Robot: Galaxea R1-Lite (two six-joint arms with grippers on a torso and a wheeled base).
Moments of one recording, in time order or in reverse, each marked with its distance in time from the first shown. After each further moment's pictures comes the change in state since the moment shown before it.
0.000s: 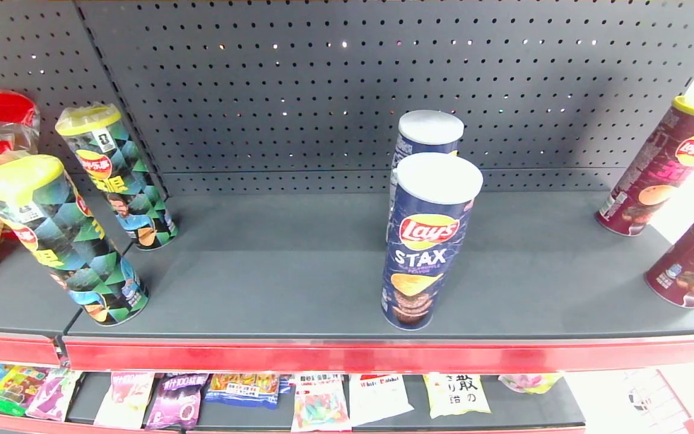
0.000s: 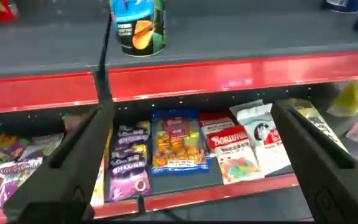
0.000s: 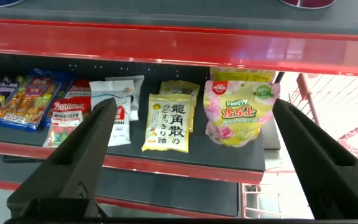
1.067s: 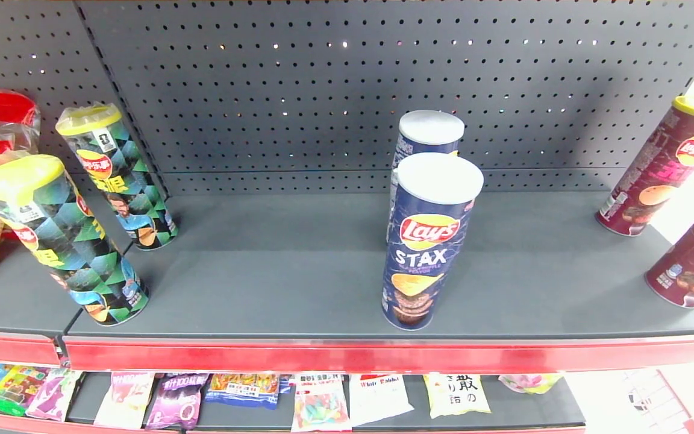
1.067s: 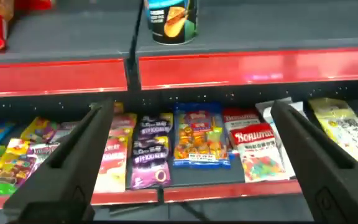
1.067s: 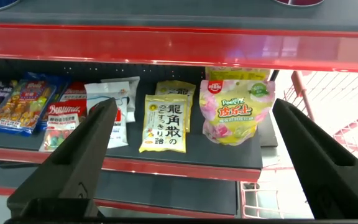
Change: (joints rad) left arm -0.002 -0.008 0.013 0.019 0.129 0.037; right arm 0.000 0.000 0.000 0.000 -0.031 0.011
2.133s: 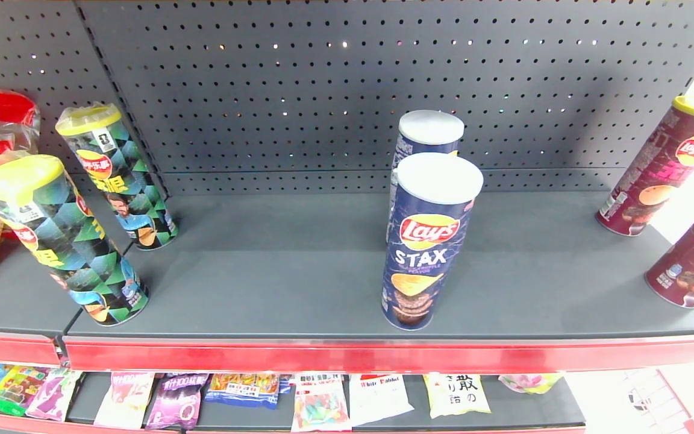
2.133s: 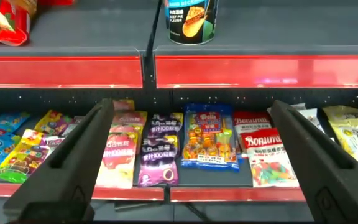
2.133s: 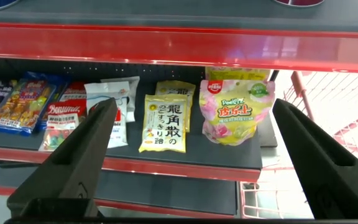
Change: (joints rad) left arm 0.000 0.000 0.001 -0.001 0.049 -0.011; right arm 0.000 0.000 0.000 0.000 0.000 -0.006
